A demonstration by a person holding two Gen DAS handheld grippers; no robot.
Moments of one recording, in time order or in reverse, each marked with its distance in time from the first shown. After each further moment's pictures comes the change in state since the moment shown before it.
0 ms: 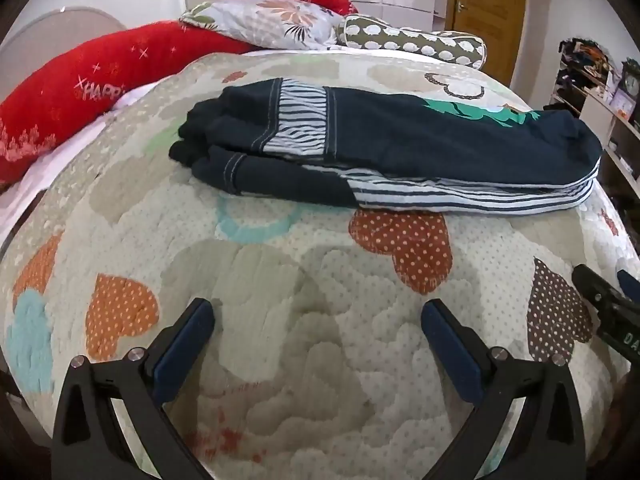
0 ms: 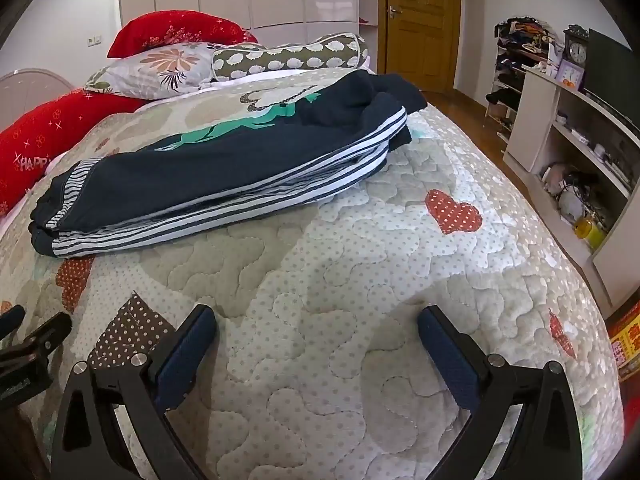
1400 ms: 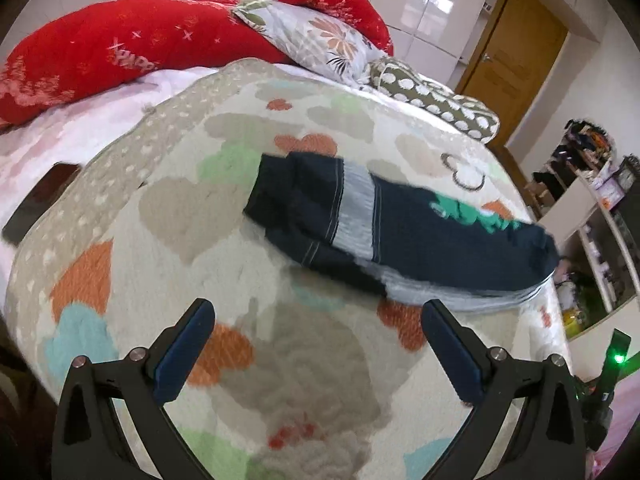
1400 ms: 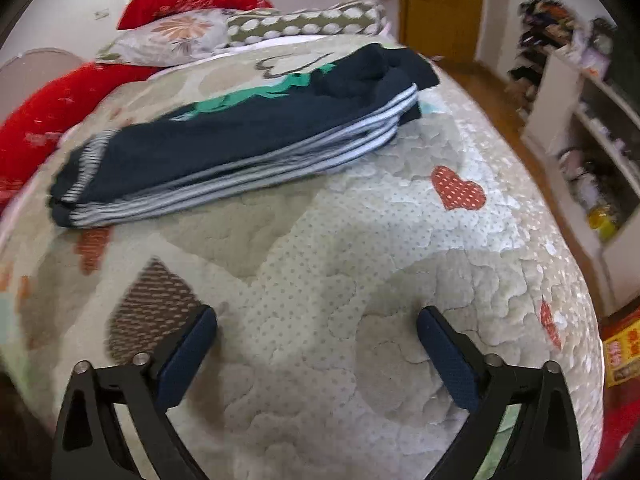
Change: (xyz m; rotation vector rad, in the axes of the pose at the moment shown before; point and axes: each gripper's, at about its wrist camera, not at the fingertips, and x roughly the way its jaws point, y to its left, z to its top) left arm -0.052 0.110 0.091 -0.216 0.053 -0.206; right arm -0.014 -0.011 0.012 -0.026 0.167 0.107
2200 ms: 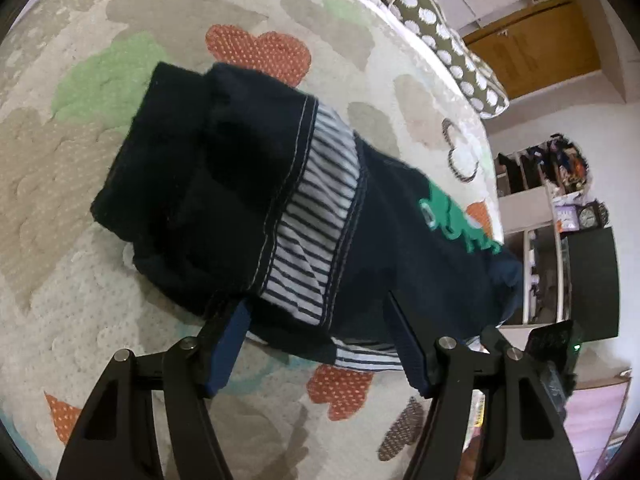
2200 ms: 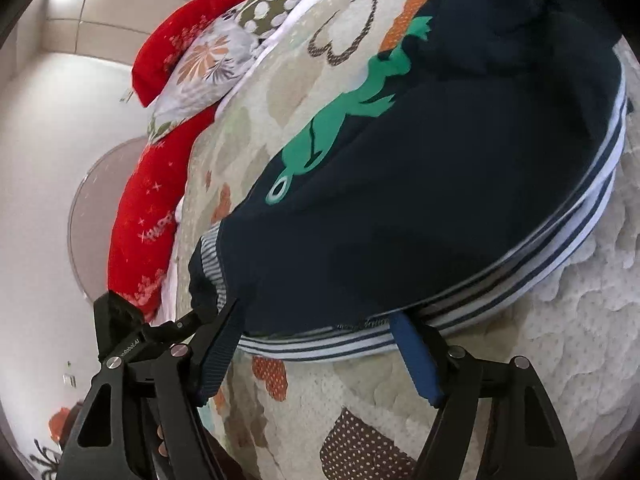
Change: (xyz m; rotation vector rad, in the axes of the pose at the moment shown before) left arm 0.130 -0.002 0.058 -0.245 0.401 -0.265; right arm 0.073 0.005 0.100 0.424 0.229 0.619
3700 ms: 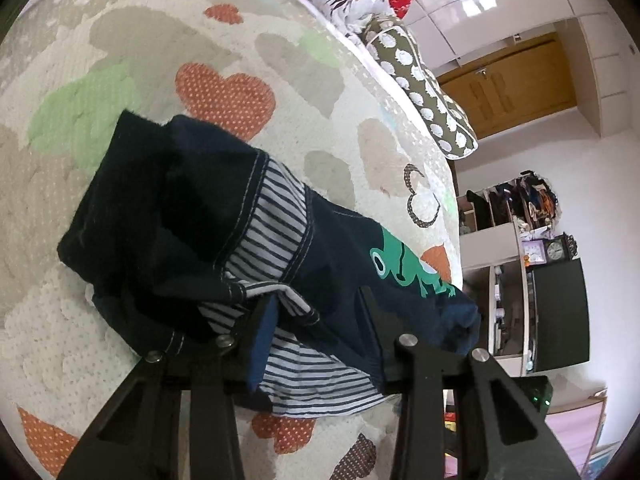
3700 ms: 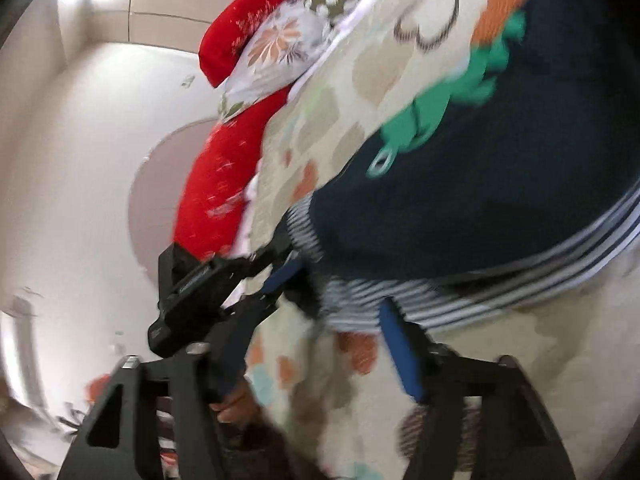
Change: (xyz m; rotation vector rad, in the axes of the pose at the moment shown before) left arm -0.005 -0.014 0.015 -0.039 -0.121 -0.114; right arm -0.002 0.028 -0.020 -0.037 0.074 0.264
